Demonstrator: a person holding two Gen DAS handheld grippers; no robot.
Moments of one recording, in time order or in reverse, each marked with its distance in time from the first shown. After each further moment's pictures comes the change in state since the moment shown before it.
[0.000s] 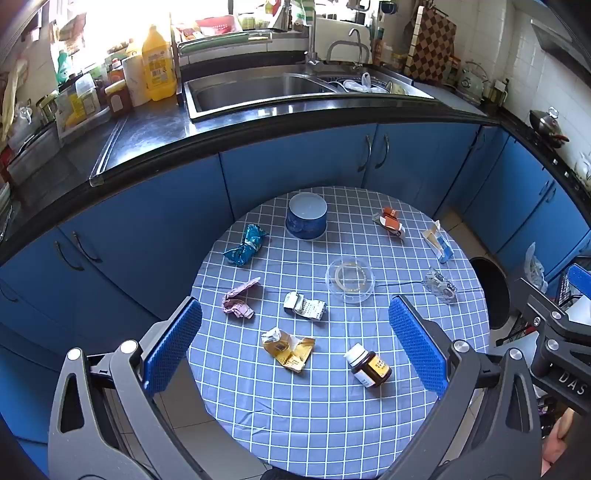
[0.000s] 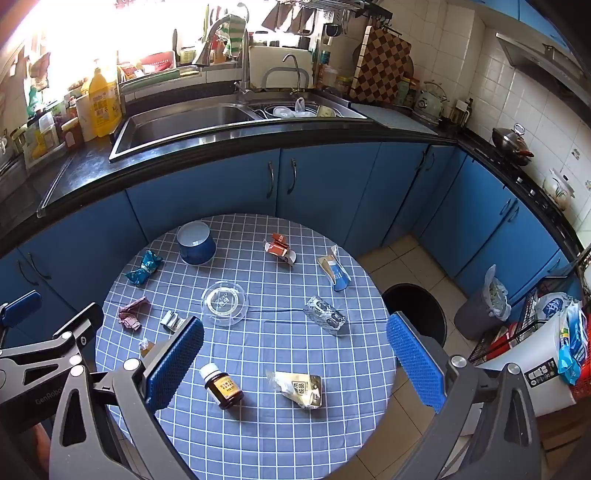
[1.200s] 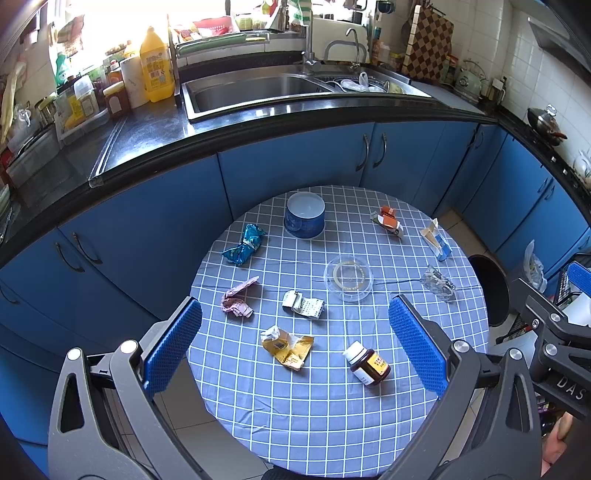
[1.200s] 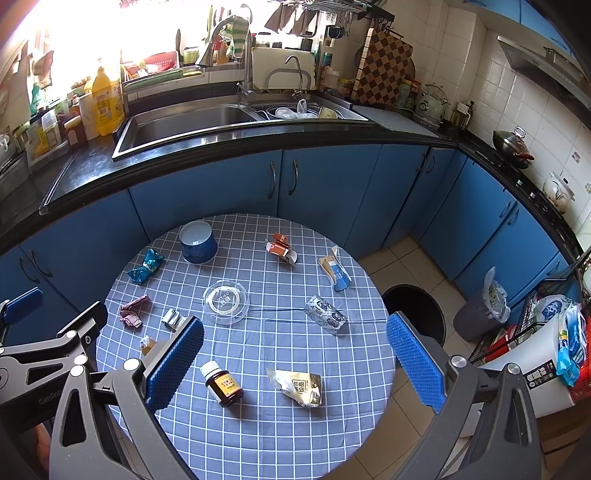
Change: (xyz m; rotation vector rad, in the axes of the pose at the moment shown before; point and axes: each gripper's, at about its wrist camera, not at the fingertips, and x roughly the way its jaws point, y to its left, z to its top) left arm -0.003 -0.008 -0.001 0.003 -0.005 0.001; right arm -0.001 0.005 0.000 0.009 -0.010 0.000
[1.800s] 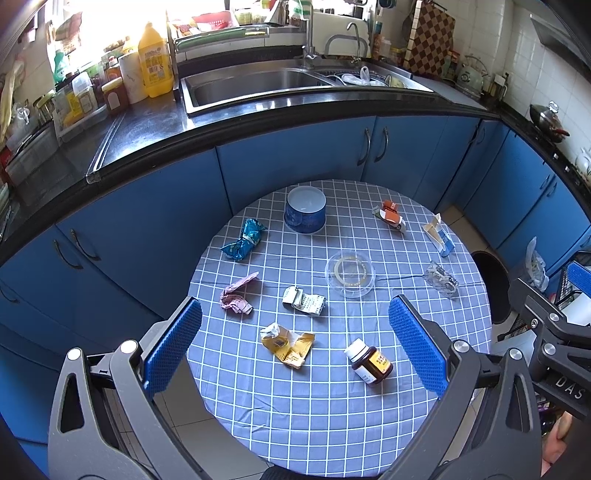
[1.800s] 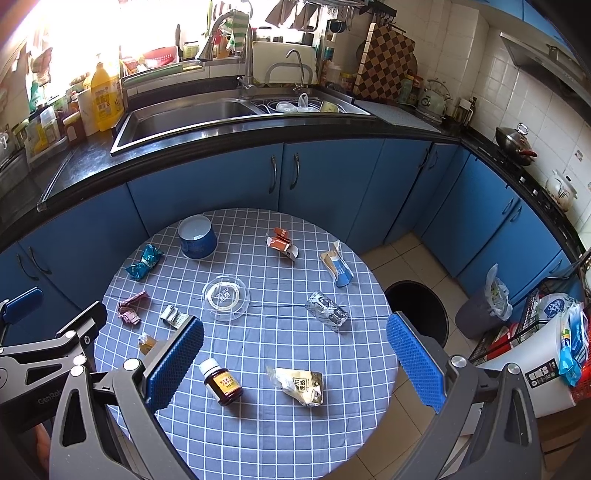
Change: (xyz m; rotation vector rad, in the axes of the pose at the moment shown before) left arm 0.008 -0.003 -0.007 0.006 0.022 0.000; right arm 0.013 0.002 -0.003 -0.003 0.021 0.004
